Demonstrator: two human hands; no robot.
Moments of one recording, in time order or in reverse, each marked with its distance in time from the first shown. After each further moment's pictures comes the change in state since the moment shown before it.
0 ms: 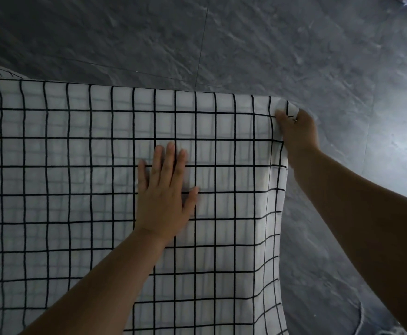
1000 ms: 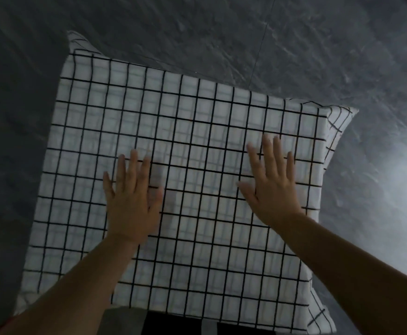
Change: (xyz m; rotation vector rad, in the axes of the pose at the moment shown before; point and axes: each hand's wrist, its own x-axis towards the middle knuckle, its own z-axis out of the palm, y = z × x) left_hand -0.119 -0.171 -0.035 -0.037 0.101 -0.296; right_hand -0.193 0.010 0.105 -1.095 -0.343 -0.833
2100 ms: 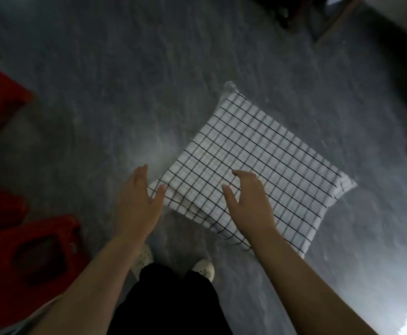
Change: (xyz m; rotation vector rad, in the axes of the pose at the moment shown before) left_hand -0.333 -0.106 -0.221 -0.492 0.267 -0.610; right_hand -0.223 -0.322 -0.170 0.351 0.020 -0.264
